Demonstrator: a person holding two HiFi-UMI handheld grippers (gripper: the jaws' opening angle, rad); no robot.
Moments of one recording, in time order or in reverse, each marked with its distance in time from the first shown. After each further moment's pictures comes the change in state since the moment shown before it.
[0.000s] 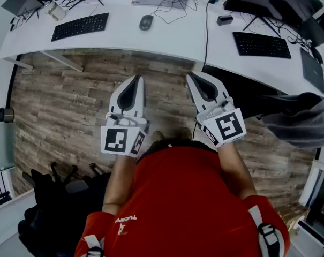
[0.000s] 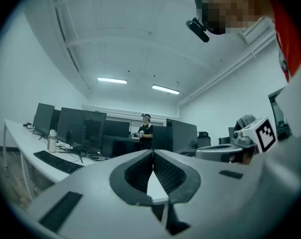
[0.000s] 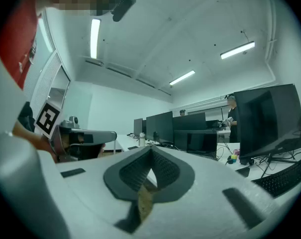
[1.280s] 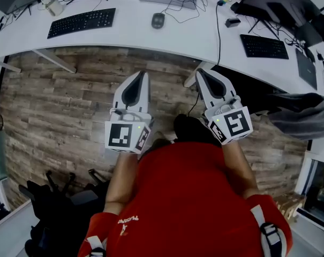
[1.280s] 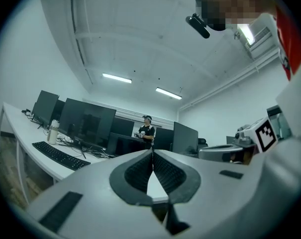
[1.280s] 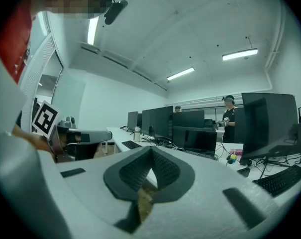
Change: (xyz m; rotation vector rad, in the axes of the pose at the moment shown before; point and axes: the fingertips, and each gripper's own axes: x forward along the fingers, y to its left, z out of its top) left arm -0.018 0.101 -0.016 -0.102 -0.021 -0.045; right arm 0.068 0.048 -0.007 -0.047 0.080 -0.100
